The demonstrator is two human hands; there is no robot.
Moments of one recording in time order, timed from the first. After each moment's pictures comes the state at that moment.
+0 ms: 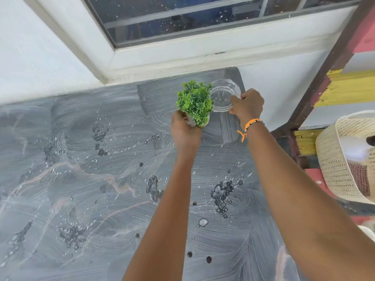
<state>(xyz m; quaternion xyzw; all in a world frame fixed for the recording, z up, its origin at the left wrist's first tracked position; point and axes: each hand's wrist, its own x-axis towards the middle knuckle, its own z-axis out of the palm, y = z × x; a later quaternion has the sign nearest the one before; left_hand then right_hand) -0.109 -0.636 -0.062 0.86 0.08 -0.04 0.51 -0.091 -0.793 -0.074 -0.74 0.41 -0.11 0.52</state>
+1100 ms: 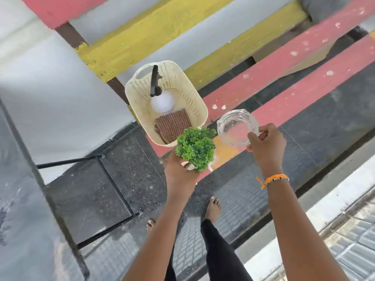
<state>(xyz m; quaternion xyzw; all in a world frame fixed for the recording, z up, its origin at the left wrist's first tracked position) -0.506 -0.987 -0.119 0.81 -0.11 -0.33 0.47 -0.621 -1.160 -0.144 -0.66 0.62 -0.19 0.38</state>
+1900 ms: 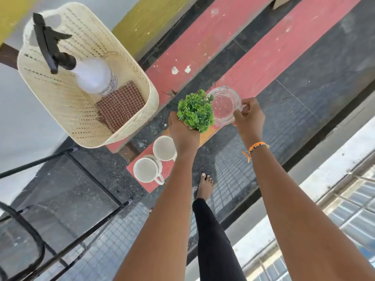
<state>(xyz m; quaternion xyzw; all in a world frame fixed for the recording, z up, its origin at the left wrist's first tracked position) -0.544 -1.132 -0.288 0.90 -0.10 -0.28 0.33 -0.658 -1.224 -0.317 -0.61 0.65 -0.16 0.42</state>
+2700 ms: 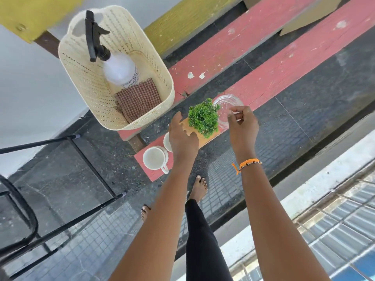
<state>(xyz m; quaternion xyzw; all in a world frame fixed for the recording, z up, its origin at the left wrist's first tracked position) -0.546 -1.095 -0.214 0.84 -0.06 -0.34 0.42 -0.633 -1.186 -0.236 -0.60 0.61 -0.21 0.47</state>
